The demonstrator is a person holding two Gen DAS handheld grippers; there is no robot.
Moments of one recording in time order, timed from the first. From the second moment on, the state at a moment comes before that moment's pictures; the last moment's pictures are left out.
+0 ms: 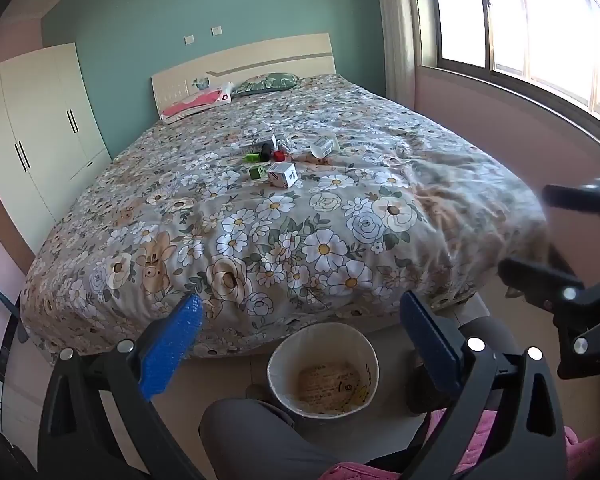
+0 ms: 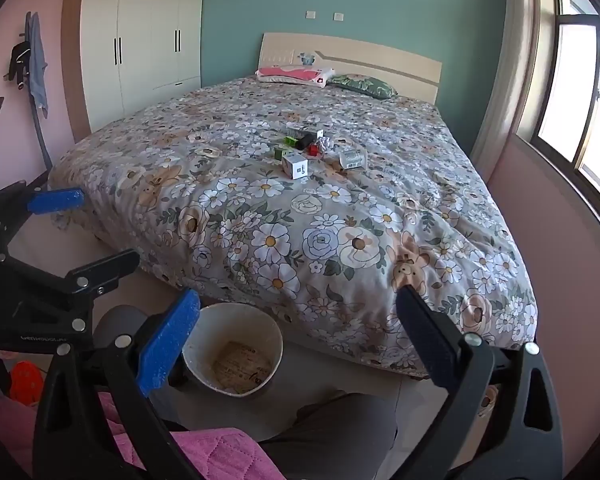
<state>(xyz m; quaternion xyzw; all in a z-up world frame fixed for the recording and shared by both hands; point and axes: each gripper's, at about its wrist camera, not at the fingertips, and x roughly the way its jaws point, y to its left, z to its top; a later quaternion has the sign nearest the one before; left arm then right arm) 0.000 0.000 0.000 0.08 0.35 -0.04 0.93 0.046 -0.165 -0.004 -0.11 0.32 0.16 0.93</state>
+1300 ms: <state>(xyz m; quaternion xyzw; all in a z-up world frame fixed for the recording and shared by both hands) 0.002 0.001 0.007 0.08 0.34 -0.04 0.93 0.045 -0.165 -0.003 -0.11 0.32 0.15 0.93</state>
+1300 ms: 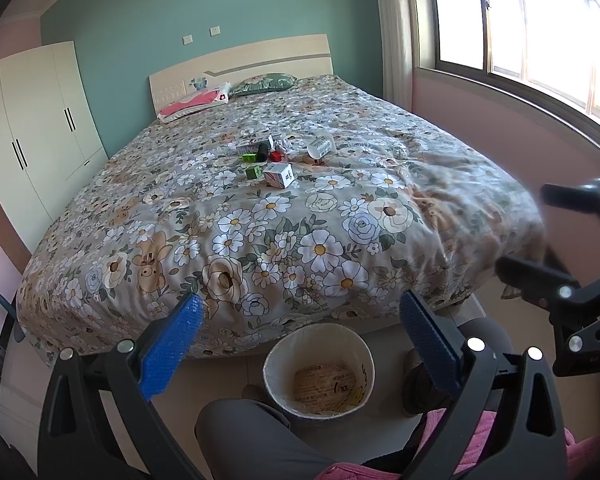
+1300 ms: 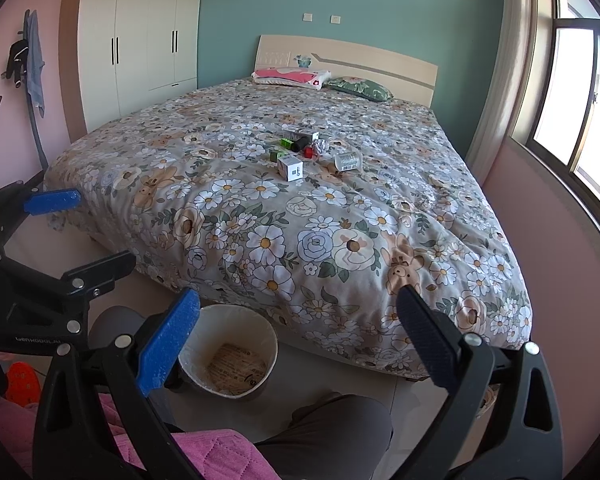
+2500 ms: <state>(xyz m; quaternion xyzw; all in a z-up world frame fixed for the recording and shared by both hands) 0.004 -0.005 0.008 0.09 0.34 -0.04 0.94 0.042 -0.166 -0.005 -0.12 0.32 0.15 0.93</state>
